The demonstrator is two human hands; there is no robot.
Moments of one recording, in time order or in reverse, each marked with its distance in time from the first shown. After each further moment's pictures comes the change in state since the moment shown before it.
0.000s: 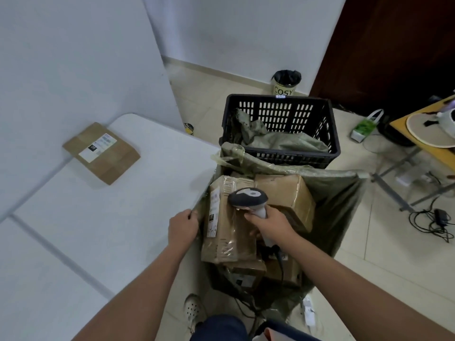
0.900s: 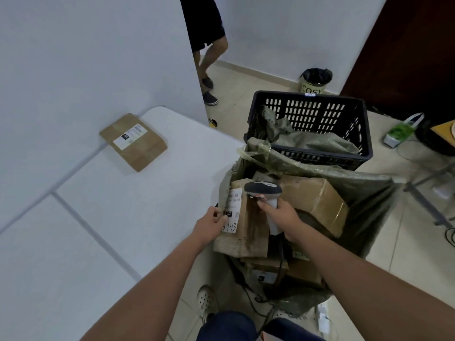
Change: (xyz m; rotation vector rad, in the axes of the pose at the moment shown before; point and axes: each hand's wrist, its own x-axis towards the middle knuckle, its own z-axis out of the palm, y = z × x) left_hand -0.026 -0.006 -0.011 -0.159 -0.378 -0.077; right_hand 0.037 0.007 0.027 0.158 -0.015 0.051
